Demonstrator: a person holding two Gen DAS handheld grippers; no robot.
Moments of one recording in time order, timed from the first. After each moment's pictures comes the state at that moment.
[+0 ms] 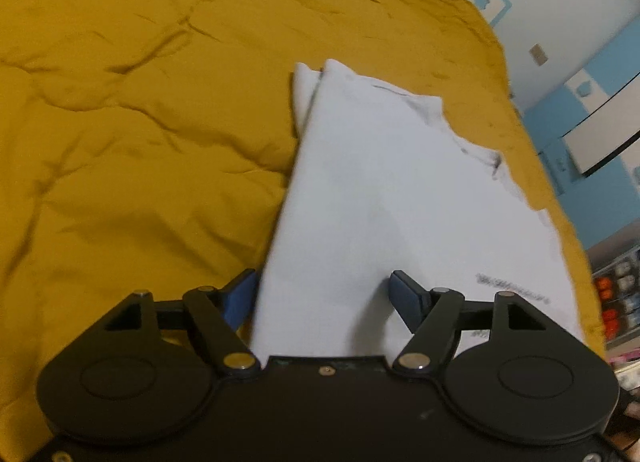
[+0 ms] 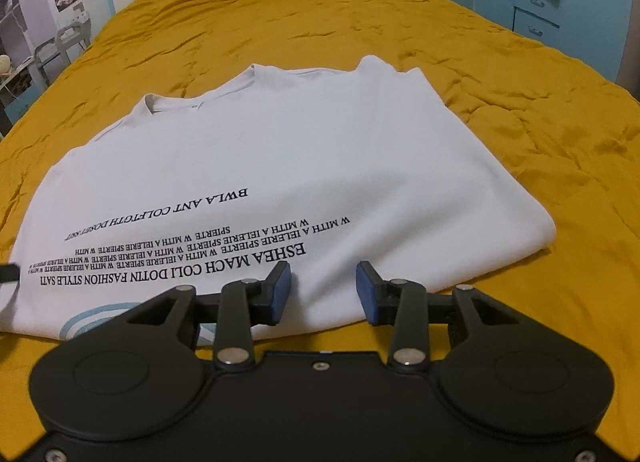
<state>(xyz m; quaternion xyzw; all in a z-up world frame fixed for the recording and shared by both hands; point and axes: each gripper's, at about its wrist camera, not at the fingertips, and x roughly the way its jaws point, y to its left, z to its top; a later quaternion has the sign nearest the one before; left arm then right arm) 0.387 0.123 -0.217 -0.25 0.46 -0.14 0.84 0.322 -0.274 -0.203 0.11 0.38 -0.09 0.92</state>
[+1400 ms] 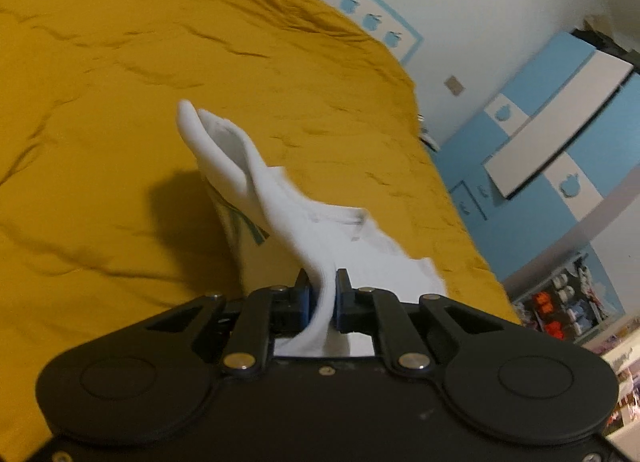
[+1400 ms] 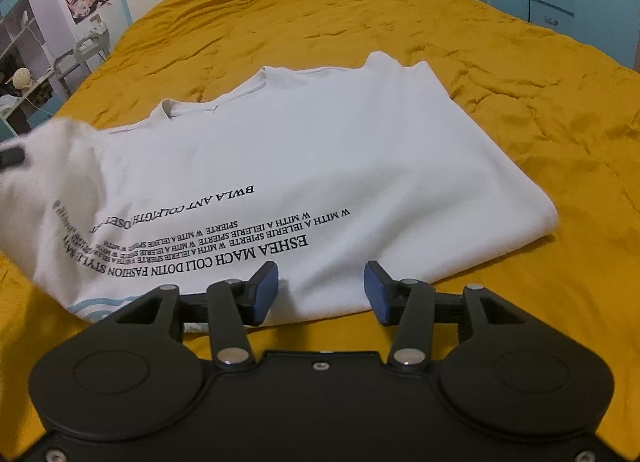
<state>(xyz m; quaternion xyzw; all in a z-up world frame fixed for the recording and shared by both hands) 0.408 0.033 -0.120 -0.26 0.36 -0.23 0.87 0.311 -0.287 -0.206 0.14 0.37 -0.05 0.92</state>
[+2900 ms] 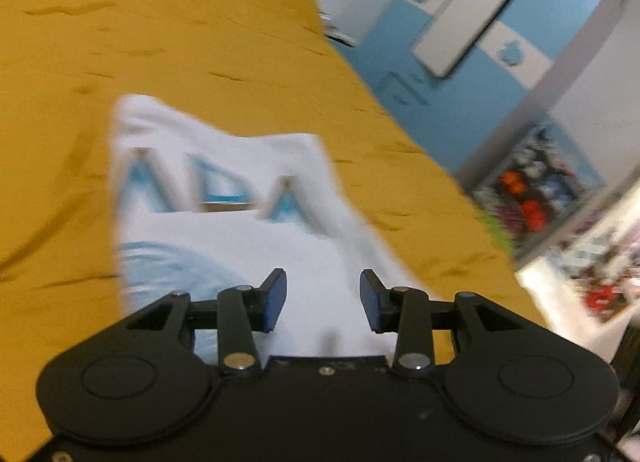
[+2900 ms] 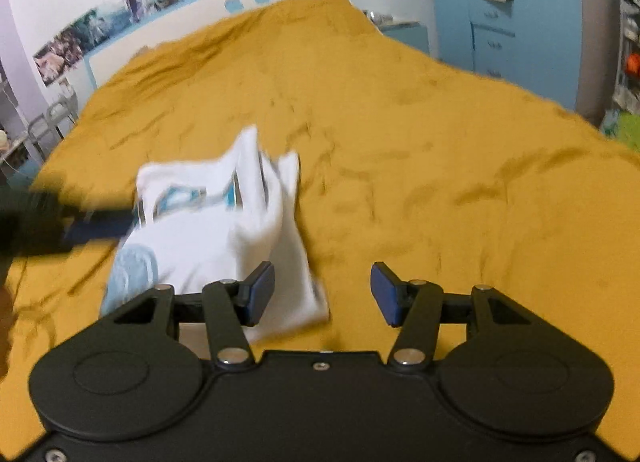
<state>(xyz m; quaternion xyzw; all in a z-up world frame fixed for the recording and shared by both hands) 0.400 -0.176 -0.132 -0.12 0.41 -0.33 0.84 0.260 -0.413 -0.144 0.17 0.30 -0.10 0.93</state>
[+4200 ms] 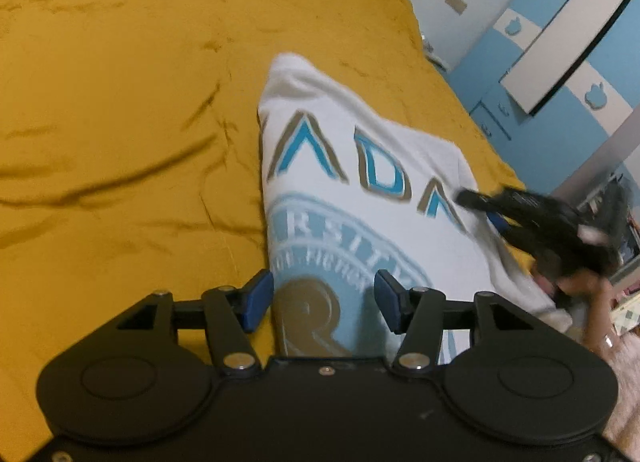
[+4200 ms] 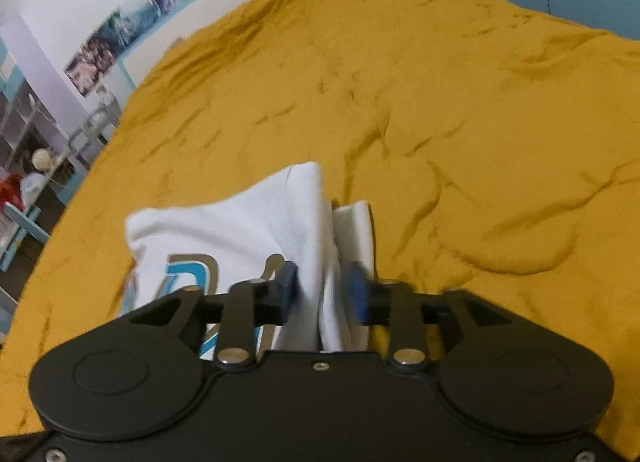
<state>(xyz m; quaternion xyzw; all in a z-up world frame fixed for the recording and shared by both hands) 0.420 -0.141 -0.187 -0.17 0.42 -0.22 0.86 0.442 -0.457 -0.200 0.24 0.32 0.02 0.92</state>
